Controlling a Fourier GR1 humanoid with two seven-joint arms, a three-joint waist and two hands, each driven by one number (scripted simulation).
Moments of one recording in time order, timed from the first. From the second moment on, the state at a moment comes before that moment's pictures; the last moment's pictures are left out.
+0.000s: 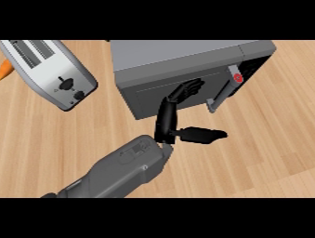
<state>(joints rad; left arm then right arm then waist) -0.81 0.00 -0.90 -0.91 0.92 0.81 -0.58 -0.12 -0.61 -0.36 -1.86 -0.13 0.44 -0.41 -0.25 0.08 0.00</state>
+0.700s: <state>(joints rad) -0.83 0.00 -0.91 -0.89 0.97 0.79 -0.65 -0.16 -0.50 -0.29 -1.70 -0.37 0.51 -0.35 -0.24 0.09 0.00</state>
